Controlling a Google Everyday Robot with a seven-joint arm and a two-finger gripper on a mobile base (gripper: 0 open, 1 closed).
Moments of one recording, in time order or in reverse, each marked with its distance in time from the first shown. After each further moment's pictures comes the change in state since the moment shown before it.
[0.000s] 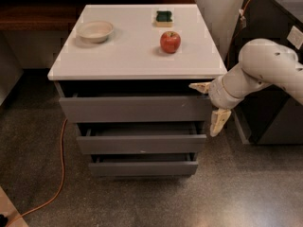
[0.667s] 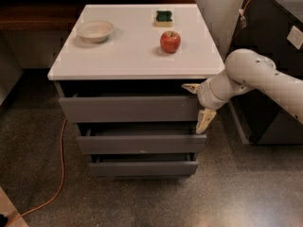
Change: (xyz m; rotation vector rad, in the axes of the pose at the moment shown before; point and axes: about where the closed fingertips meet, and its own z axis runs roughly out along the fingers) arm 0.005 -0.028 0.053 0.042 -0.049 0.073
